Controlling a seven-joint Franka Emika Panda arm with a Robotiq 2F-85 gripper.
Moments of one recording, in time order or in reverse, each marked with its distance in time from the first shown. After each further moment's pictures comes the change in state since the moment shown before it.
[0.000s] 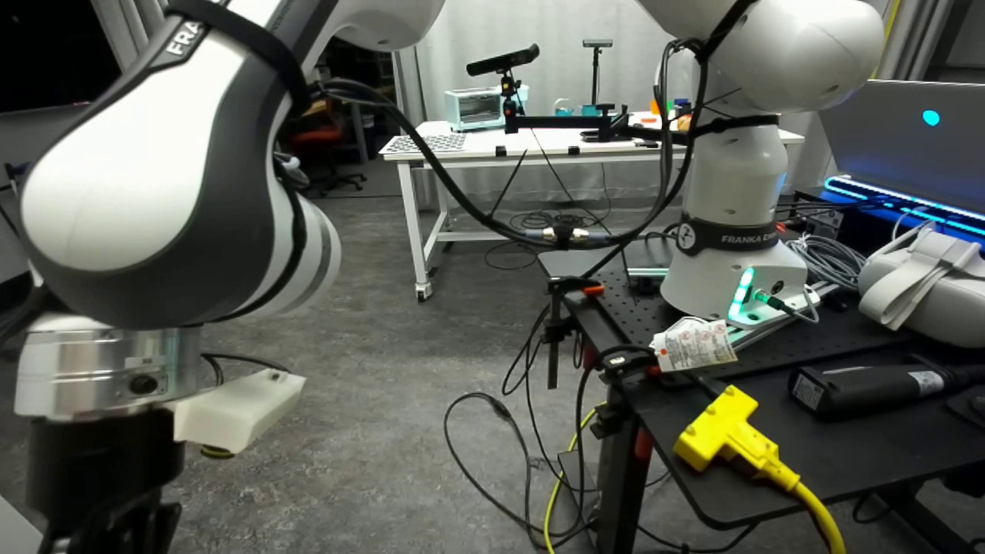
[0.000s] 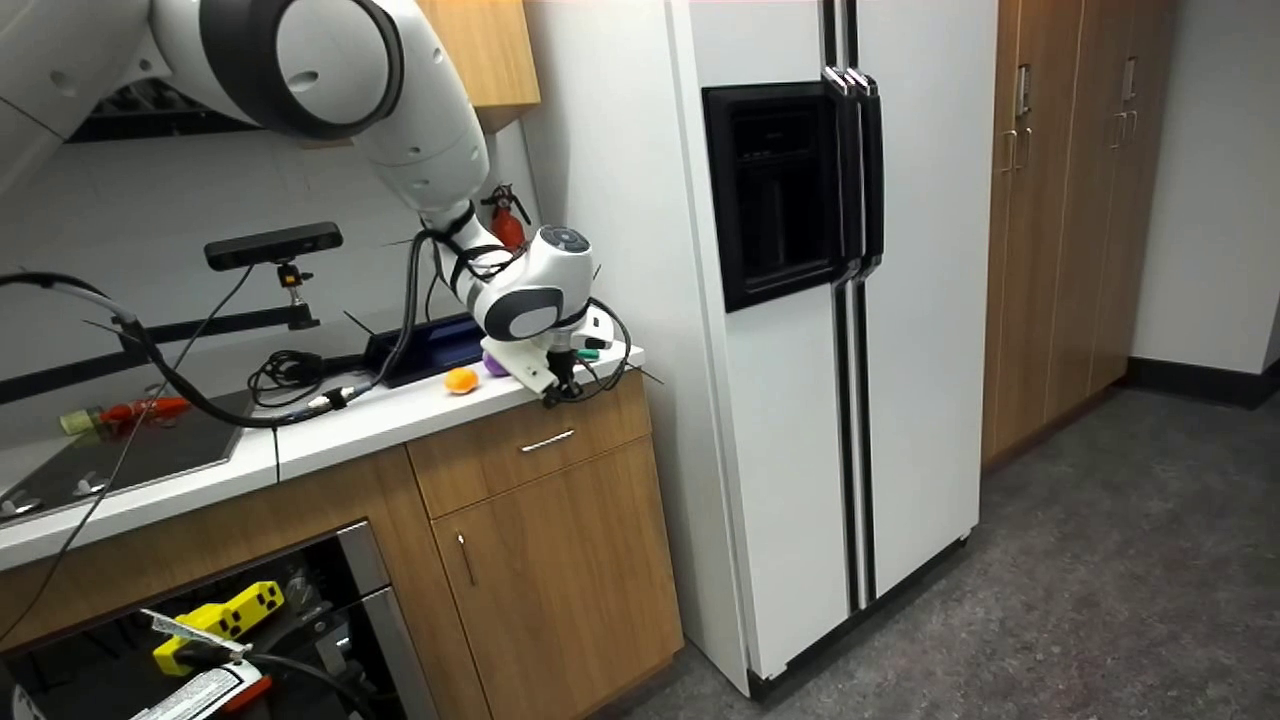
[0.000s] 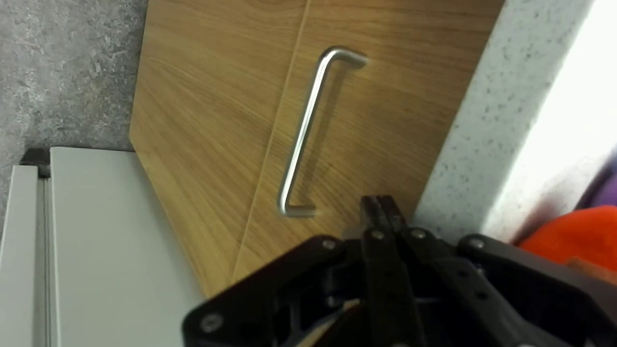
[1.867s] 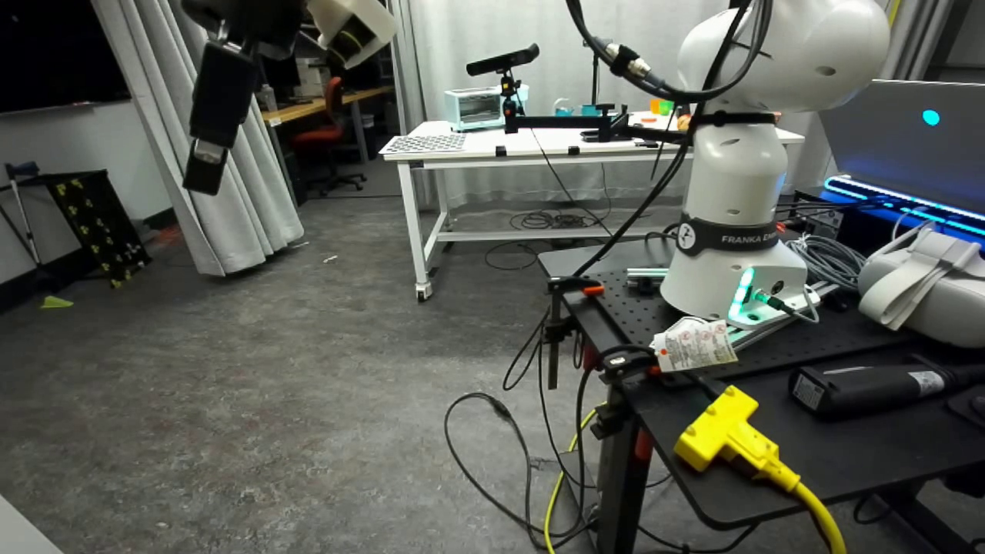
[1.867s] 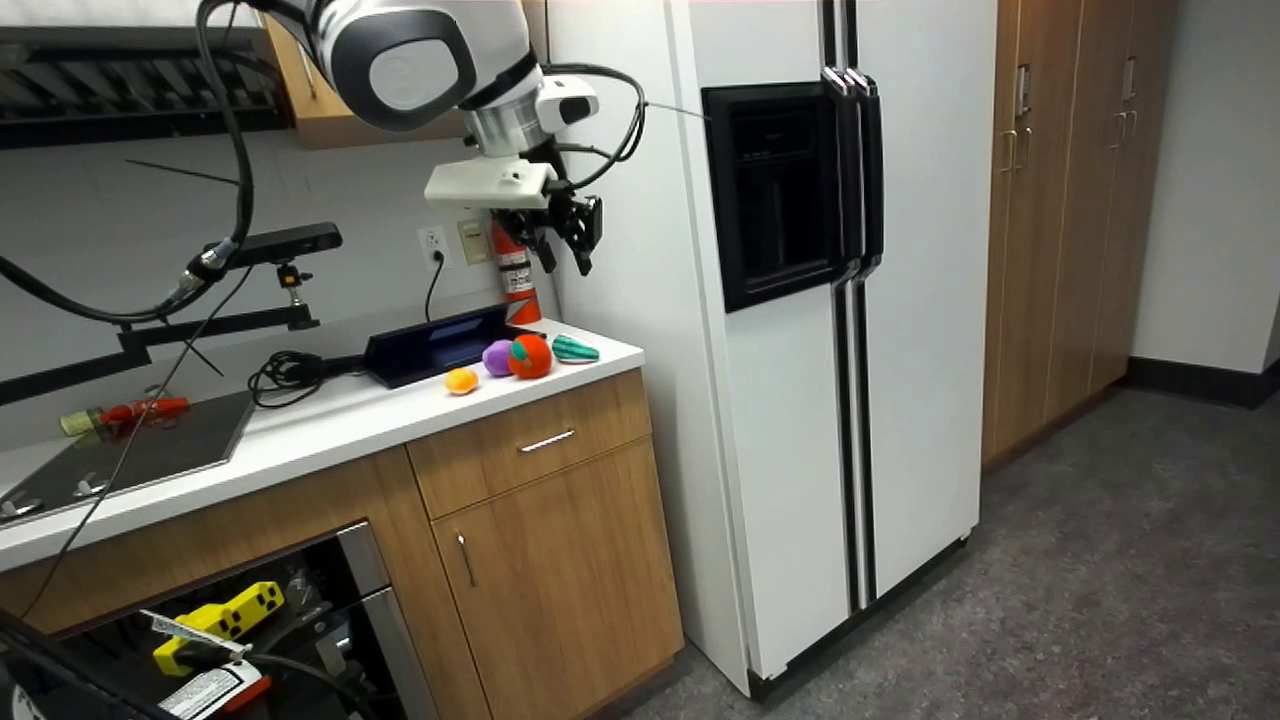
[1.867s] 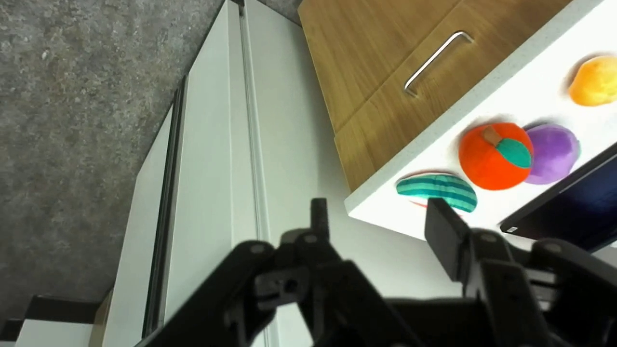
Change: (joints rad) arm 0.086 -0.960 -0.387 -0.571 0.239 -0.136 -0.505
